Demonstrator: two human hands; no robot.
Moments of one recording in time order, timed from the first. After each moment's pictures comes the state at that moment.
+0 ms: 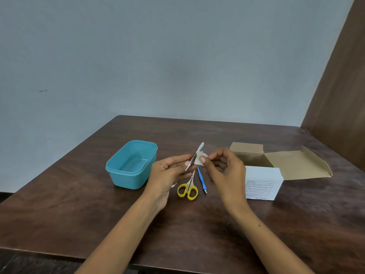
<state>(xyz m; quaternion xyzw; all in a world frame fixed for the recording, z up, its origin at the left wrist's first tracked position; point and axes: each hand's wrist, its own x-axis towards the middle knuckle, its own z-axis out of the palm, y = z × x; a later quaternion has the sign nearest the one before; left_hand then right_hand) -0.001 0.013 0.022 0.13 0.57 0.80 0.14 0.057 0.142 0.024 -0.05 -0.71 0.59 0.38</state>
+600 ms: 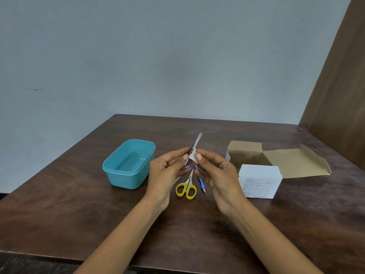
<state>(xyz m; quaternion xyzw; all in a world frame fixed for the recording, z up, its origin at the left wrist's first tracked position) 0.003 0.019 0.023 0.15 0.56 0.81 0.08 0.059 0.133 0.029 -0.07 -0.51 0.84 0.19</state>
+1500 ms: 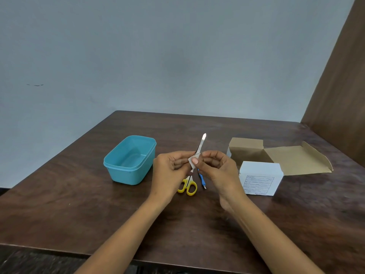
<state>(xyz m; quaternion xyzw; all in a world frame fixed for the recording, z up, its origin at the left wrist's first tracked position) 0.003 0.019 0.013 0.27 0.70 0.66 -0.06 0.056 0.137 0.023 -0.12 -0.62 0.74 0.22</state>
